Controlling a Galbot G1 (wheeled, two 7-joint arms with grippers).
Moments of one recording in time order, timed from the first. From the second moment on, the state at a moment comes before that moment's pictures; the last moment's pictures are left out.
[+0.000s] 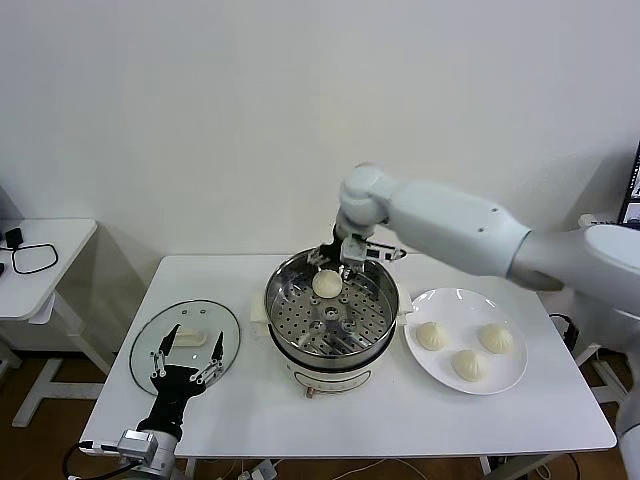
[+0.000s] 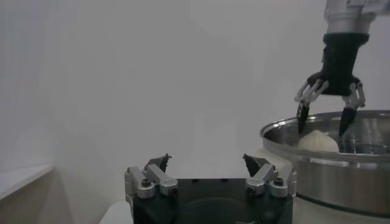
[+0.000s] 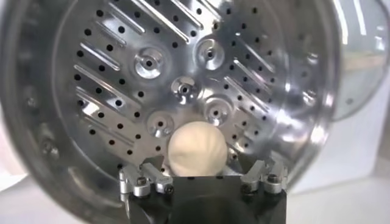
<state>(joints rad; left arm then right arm) 1.61 -1.51 -0.65 -2.09 0.02 -0.04 0.16 0.51 1.09 -1.10 1.23 -0.23 0.52 -1.10</state>
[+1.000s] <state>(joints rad) 1.62 -1.51 -0.60 -2.13 0.03 -0.04 0.15 0.22 0.67 -0.93 1.27 0.05 -0.22 -1.20</state>
